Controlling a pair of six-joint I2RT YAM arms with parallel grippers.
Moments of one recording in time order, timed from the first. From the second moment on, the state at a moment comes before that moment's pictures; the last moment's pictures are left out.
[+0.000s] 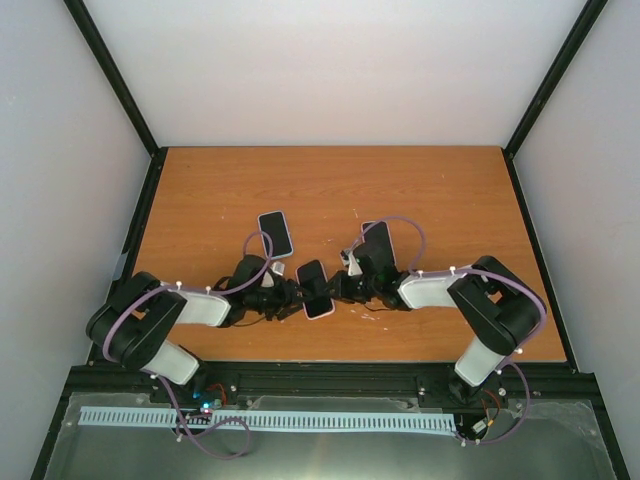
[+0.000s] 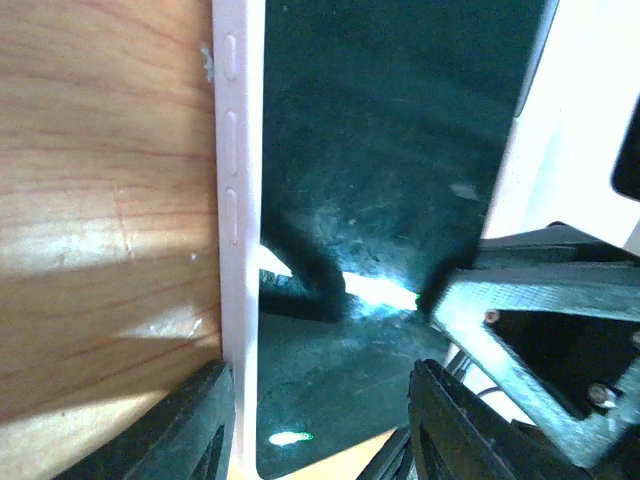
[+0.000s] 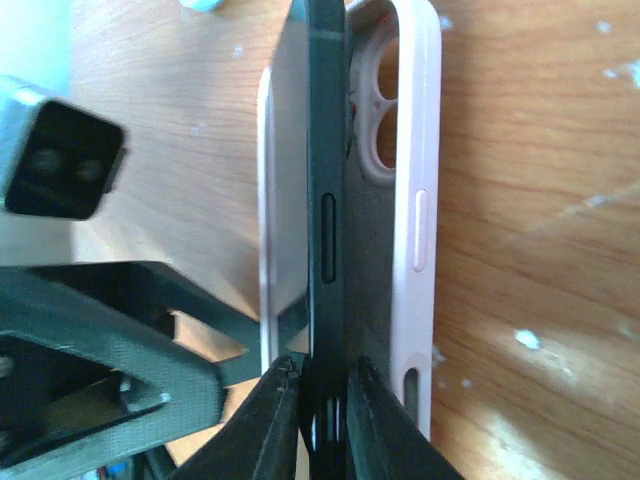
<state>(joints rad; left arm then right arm) -0.58 1.50 0.35 0.41 0.59 -1.17 0.72 1.65 0.63 0.29 -0.50 0.85</state>
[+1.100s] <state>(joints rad) -0.49 1.41 0.35 0.30 0.54 -1.11 0.68 1.55 0.68 0.00 -0.38 0.74</state>
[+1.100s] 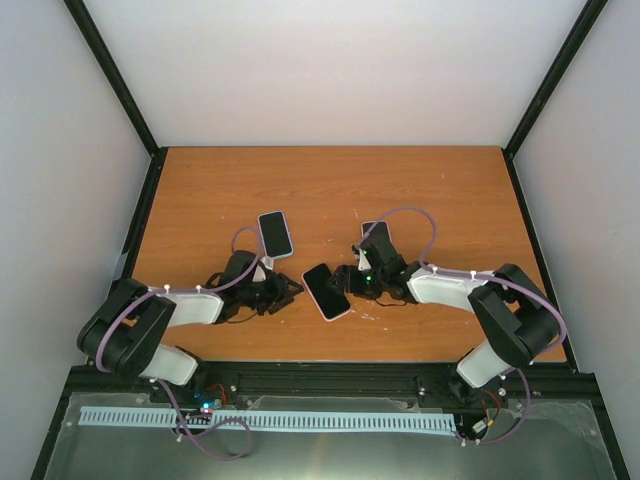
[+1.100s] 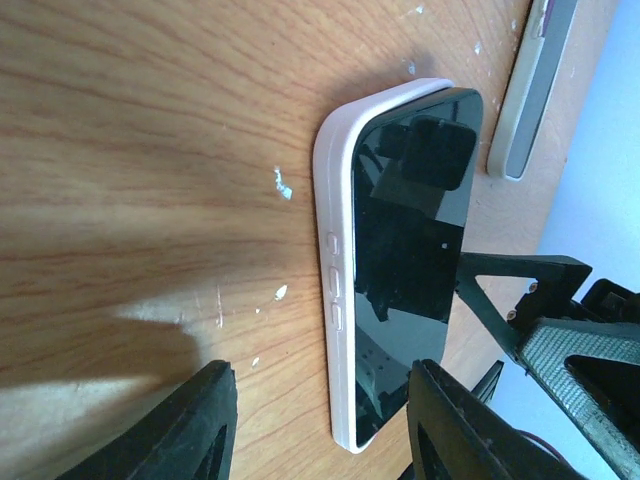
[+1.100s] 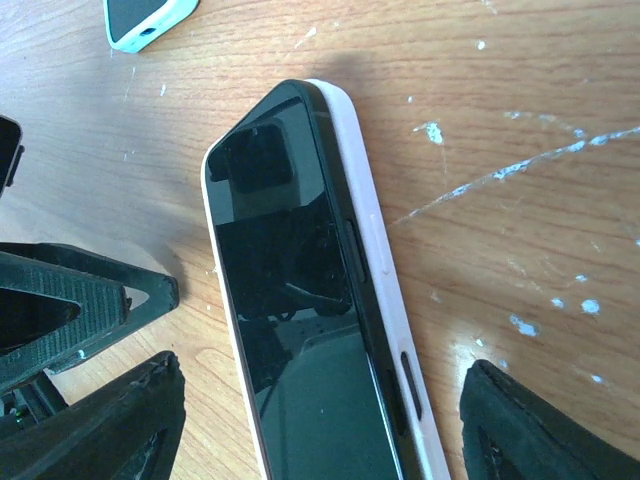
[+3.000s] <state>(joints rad) -0.55 1.50 0.24 0.60 0.64 -1.18 0.72 1.66 0.57 0.64 -0.63 1.09</state>
